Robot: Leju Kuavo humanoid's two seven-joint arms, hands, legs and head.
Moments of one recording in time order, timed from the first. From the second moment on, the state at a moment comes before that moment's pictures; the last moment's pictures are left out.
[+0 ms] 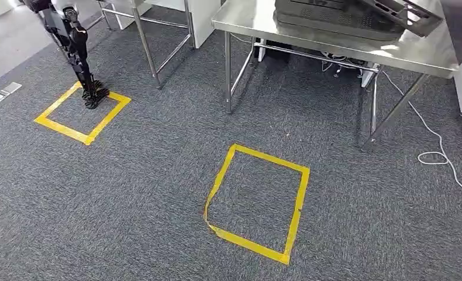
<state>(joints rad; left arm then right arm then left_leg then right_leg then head) -0.06 -0.12 1.19 -0.21 -1.22 0.19 -0.52 -0.01 0.17 -0.44 -0.19 0.96 -0.20 -0.06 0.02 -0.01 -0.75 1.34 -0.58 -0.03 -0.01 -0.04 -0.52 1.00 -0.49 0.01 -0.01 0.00</state>
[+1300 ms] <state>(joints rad) -0.07 -0.12 1.27 -0.21 -1.18 0.19 -0.52 -0.02 0.19 -0.44 -0.19 1.01 -0.18 -0.04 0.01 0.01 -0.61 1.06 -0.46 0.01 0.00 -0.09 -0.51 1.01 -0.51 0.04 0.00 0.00</state>
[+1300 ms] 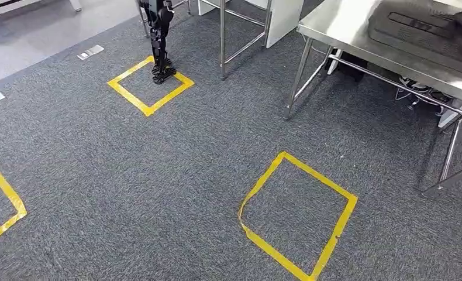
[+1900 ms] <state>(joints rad) -0.07 -0.14 1.24 -0.21 -1.21 0.18 -0.54 -0.03 0.19 -0.44 -0.19 1.02 -0.20 -0.07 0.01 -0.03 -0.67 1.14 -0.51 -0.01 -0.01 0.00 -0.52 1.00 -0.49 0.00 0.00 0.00</state>
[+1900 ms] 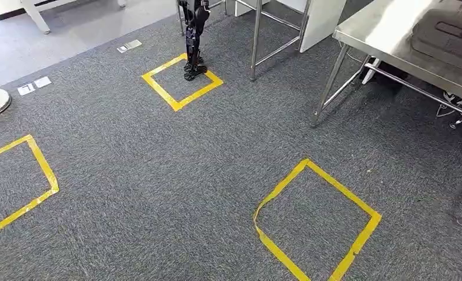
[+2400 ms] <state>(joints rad) -0.08 -0.14 1.24 -0.21 -1.20 0.18 -0.54 -0.02 0.19 -0.44 -0.19 1.04 -0.18 -0.06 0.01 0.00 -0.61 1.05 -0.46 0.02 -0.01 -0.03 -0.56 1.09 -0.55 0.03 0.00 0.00</state>
